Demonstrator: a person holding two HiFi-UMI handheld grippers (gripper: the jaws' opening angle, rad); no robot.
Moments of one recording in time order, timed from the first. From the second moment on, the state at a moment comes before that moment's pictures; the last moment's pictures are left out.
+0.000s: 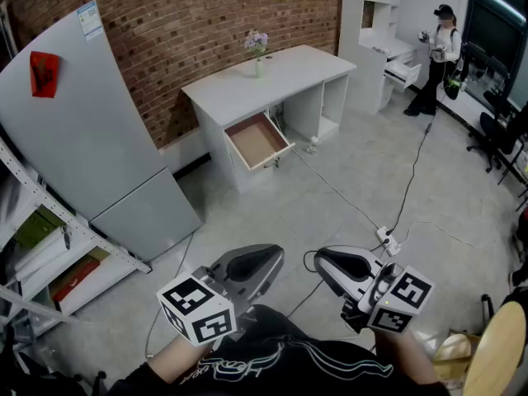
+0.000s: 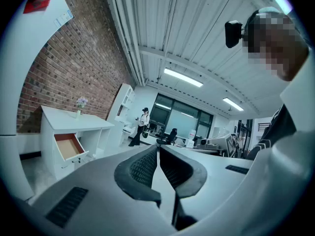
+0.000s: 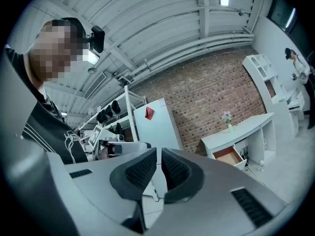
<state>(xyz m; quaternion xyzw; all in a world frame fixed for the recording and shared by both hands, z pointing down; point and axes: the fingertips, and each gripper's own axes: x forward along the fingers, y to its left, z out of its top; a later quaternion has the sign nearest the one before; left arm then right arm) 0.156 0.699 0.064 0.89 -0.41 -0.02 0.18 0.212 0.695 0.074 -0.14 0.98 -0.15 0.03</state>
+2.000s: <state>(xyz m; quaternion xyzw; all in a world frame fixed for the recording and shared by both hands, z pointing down) -0.068 0.207 0.178 0.89 -0.37 0.03 0.27 -0.018 0.213 0.154 -0.20 0.95 -0.24 -0.01</state>
